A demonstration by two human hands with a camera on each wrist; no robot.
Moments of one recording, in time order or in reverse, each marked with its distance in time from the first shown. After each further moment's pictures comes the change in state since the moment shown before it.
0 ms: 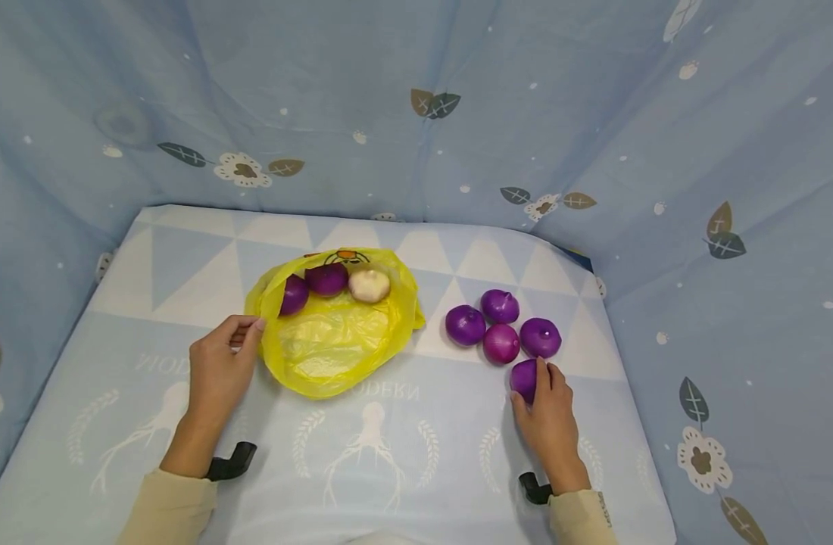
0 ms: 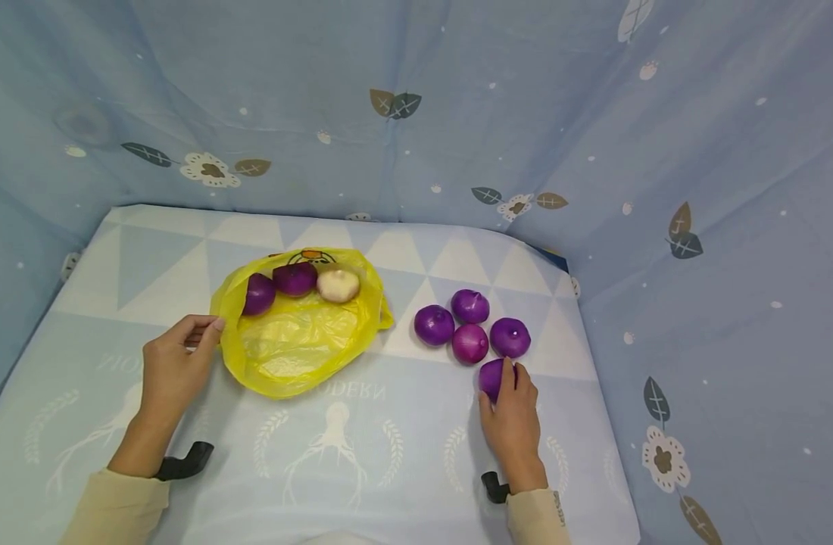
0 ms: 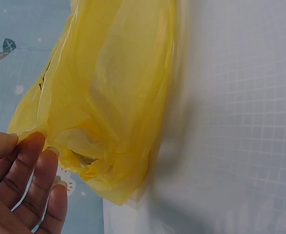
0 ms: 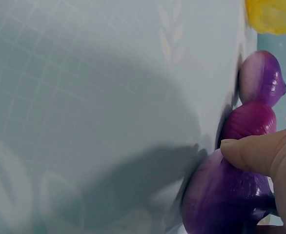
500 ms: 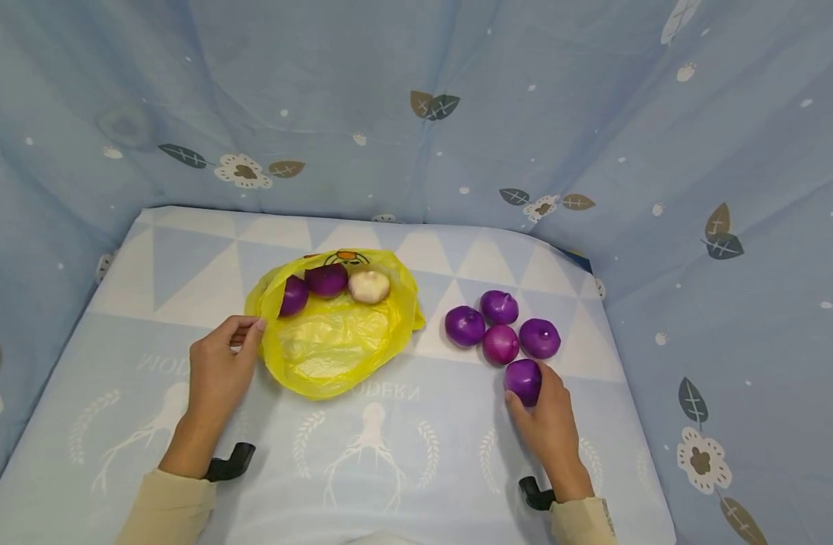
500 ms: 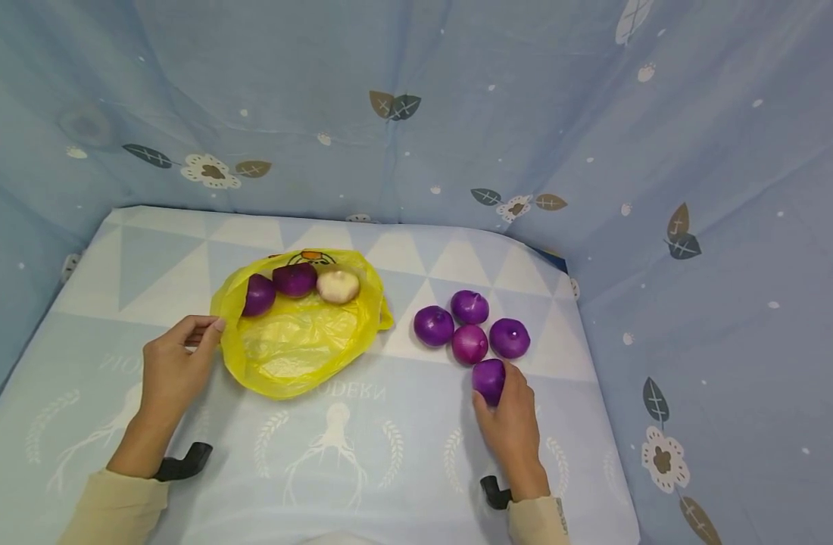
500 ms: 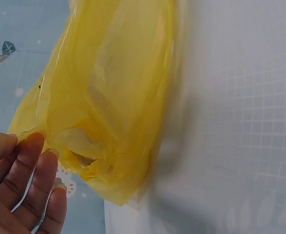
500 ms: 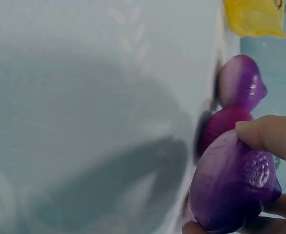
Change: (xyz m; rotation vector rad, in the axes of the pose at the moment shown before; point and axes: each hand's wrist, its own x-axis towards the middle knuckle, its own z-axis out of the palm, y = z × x) left_hand -0.001 -0.002 -0.001 0.014 -0.006 0.008; right_hand -0.005 -0.007 -0.009 0.166 0.062 -0.056
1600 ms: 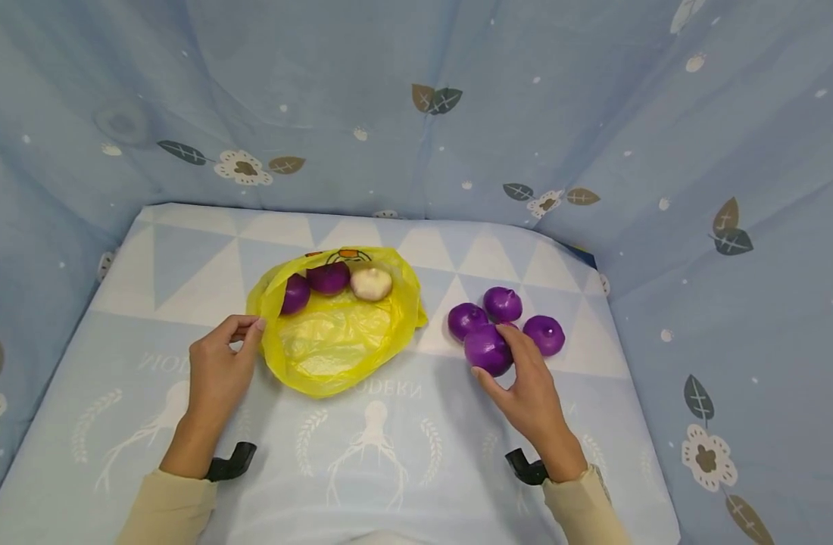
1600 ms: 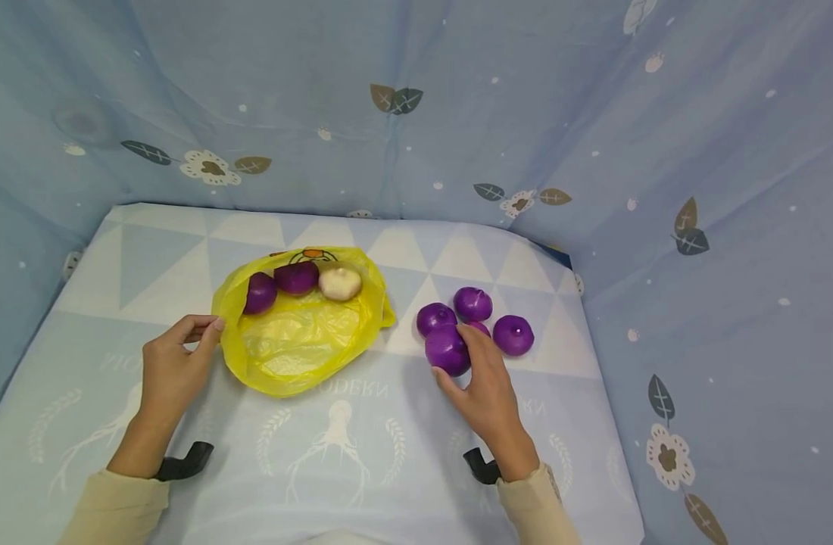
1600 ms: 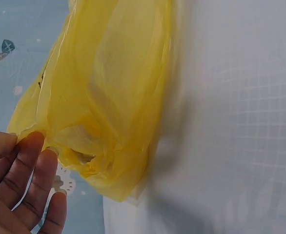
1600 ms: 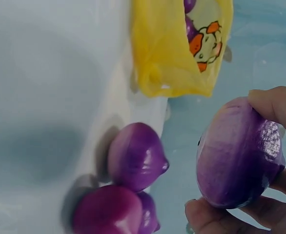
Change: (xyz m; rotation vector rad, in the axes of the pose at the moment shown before) left_hand 0.000 0.001 -0.003 0.002 -0.009 -0.020; right_hand 0.030 -0.072 -0.017 0.120 0.019 -0.409
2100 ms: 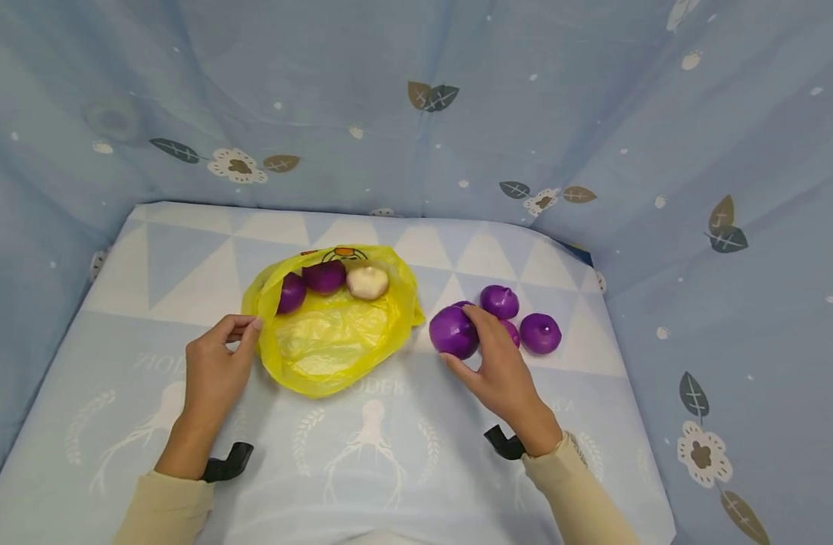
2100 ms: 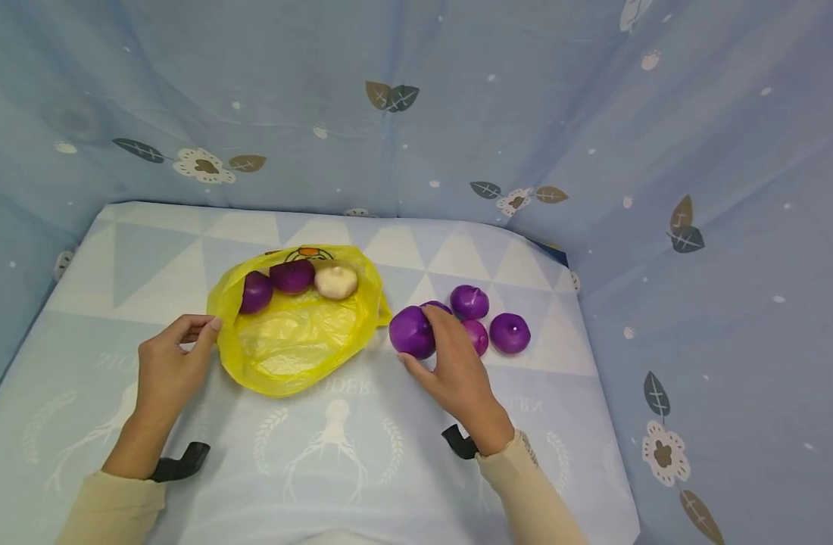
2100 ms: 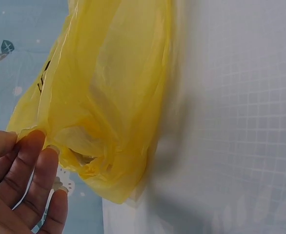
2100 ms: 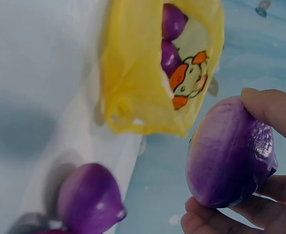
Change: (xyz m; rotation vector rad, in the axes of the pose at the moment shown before) left_hand 0.000 -0.001 0.001 -0.003 -0.012 -0.003; right_hand 0.036 -0.030 0.011 -0.033 -0.112 -0.077
